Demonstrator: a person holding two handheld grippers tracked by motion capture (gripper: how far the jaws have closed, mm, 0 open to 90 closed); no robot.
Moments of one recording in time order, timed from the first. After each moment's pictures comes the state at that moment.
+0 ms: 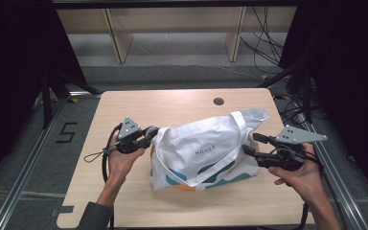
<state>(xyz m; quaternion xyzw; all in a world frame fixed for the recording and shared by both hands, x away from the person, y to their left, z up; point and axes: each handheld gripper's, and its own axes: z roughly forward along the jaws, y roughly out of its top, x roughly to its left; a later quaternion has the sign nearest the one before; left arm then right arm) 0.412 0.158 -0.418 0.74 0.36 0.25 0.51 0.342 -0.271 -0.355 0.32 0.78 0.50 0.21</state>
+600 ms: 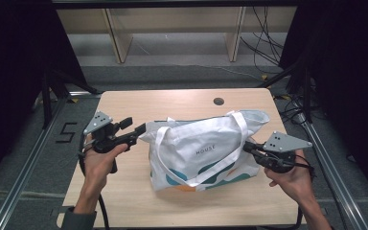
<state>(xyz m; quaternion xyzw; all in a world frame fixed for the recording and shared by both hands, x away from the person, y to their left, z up) 0.369 0.193 -0.354 0.69 0.39 0.23 0.57 0.341 -0.258 -0.367 0.25 0.81 0.46 0.26</state>
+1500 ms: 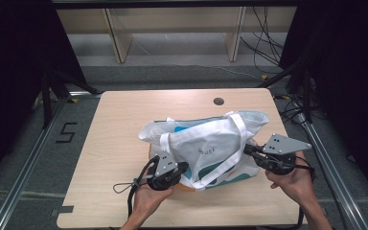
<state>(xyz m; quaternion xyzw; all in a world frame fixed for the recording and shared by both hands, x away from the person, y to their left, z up) 0.329 0.069 -0.445 0.81 0.30 0.19 0.47 0.338 -0.259 -0.369 0.24 0.82 0.45 0.26</state>
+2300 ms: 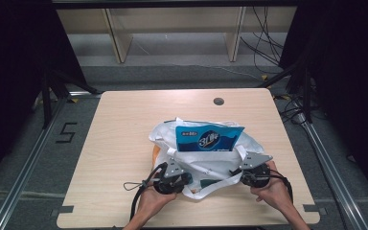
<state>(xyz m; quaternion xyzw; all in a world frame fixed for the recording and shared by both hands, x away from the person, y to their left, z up) 0.337 0.066 -0.488 0.85 0.30 0.12 0.42 0.355 -0.243 -0.473 0.26 0.89 0.34 0.16</state>
